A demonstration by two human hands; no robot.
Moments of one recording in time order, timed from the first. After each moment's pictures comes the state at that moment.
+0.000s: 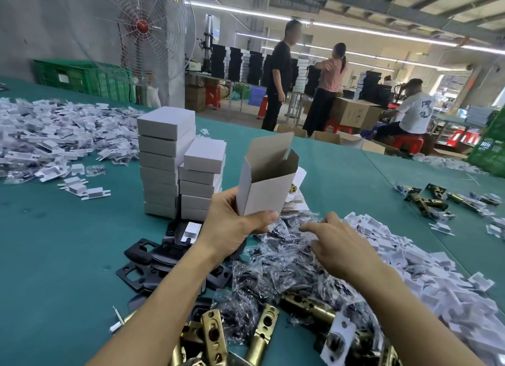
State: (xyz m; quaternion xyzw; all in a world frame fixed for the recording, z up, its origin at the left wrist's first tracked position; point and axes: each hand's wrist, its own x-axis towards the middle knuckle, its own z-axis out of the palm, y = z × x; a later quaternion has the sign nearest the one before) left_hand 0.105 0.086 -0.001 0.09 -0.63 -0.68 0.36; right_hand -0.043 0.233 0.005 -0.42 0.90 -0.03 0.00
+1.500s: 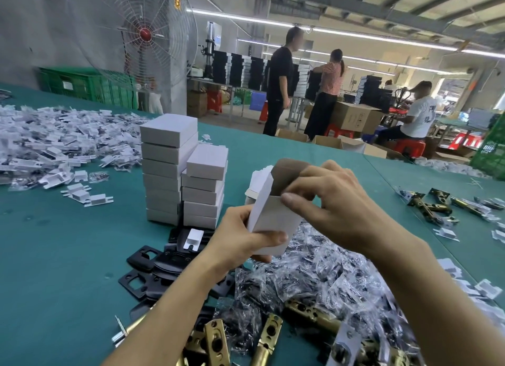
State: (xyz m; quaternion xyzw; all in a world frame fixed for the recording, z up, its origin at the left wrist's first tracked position) left_hand 0.101 0.082 -0.011 0.11 -0.67 -0.69 0.26; right_hand -0.012 0.221 0.088 -0.62 0.74 -0.20 -0.15
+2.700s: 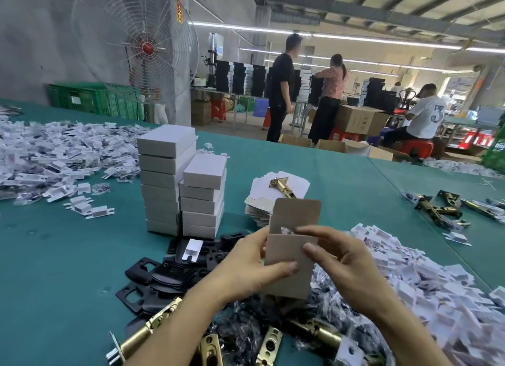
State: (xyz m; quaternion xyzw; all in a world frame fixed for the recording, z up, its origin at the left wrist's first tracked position) left_hand 0.093 0.095 -0.027 0.08 -0.76 -0.61 0.20; right_hand -0.033 0.249 -0.004 -0.50 0.64 -0.57 0.11
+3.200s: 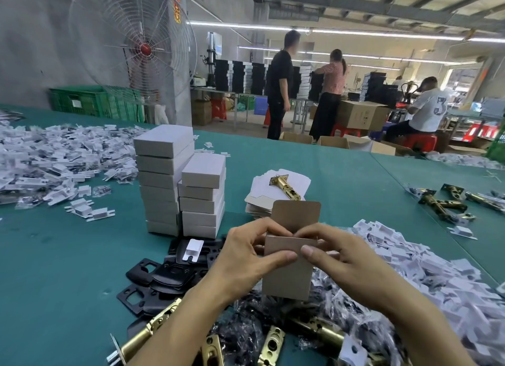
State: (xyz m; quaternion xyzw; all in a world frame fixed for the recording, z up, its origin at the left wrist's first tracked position) left_hand 0.095 0.095 -0.025 0.05 -0.77 -0.55 0.32; right_hand -0.040 0.253 0.009 -0.57 0.72 -0.39 0.09
